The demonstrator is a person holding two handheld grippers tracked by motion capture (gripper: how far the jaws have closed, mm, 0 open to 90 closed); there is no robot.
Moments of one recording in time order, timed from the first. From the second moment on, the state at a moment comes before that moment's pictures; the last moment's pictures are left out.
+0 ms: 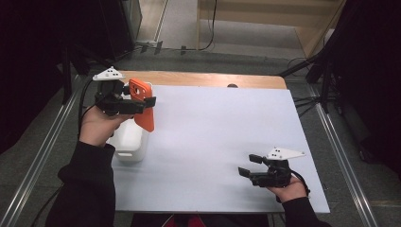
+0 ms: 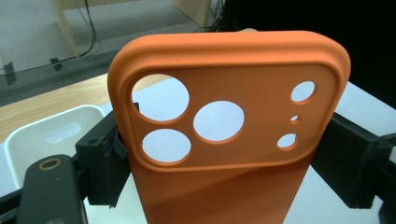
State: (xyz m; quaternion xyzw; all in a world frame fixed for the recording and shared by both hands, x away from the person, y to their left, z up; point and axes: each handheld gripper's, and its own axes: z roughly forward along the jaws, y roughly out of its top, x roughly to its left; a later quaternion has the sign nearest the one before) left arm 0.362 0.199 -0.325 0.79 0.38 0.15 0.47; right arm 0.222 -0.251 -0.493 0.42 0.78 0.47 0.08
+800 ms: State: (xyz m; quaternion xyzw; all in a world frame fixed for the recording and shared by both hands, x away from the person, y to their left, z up) left arm 0.379 0.222 -0.333 0.74 0.46 0.22 0.44; right arm 0.224 -0.249 -0.493 0.42 0.78 0.46 0.08
